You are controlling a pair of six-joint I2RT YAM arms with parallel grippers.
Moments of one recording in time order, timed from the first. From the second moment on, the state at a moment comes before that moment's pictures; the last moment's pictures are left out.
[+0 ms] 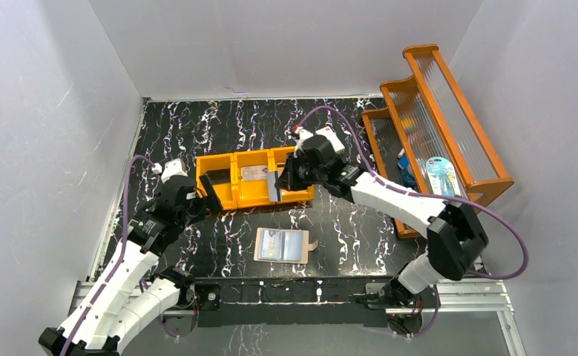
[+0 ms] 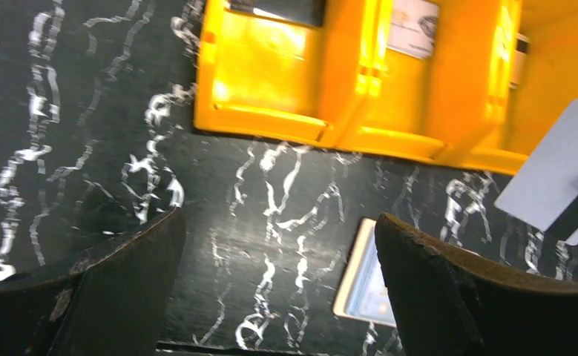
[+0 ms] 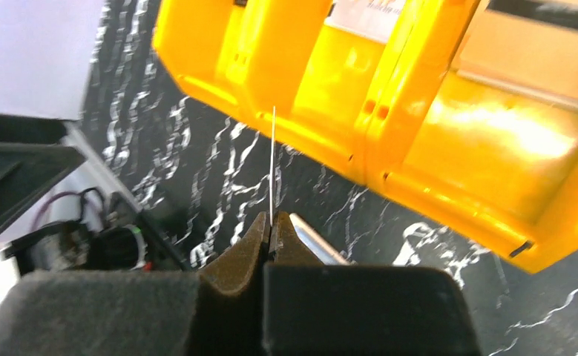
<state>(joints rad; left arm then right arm) -0.46 0.73 0.81 -0.86 -0.30 -0.68 0.80 1.47 1.05 -0.14 -0.25 0.65</state>
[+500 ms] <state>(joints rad) -0.46 0.69 0.79 -0.86 -0.54 -0.57 0.96 1.75 1.40 -0.24 0.09 0.11</state>
